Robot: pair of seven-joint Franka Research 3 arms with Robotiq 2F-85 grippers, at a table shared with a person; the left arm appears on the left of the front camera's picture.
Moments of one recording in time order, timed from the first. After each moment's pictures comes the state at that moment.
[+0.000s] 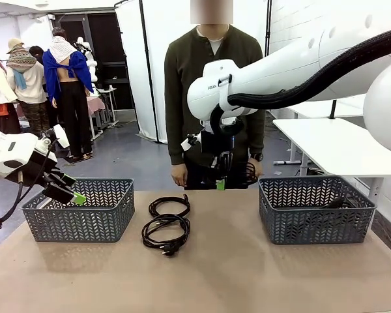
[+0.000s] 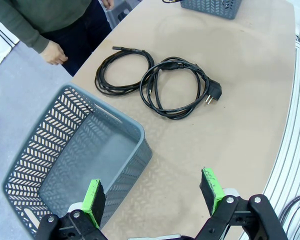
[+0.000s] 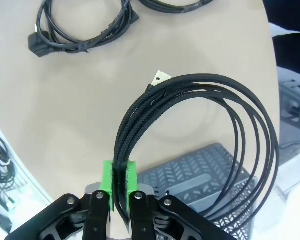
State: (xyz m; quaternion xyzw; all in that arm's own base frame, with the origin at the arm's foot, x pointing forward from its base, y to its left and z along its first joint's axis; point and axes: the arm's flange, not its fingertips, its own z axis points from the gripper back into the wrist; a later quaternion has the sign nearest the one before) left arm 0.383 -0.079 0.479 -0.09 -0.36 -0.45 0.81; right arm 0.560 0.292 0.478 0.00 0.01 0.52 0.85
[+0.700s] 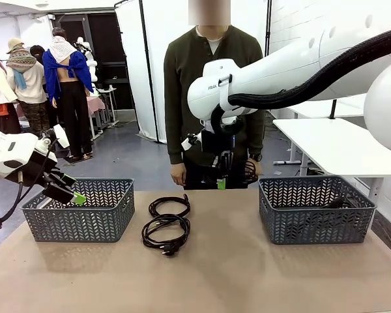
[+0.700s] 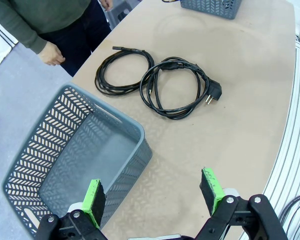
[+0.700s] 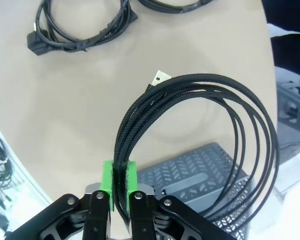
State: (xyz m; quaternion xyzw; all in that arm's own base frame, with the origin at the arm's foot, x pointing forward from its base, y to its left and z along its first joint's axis) left arm 0.383 -0.079 0.479 -0.09 -0.36 -0.45 0.81; right arm 0.562 0.288 0.481 0.00 0.01 0.53 0.85
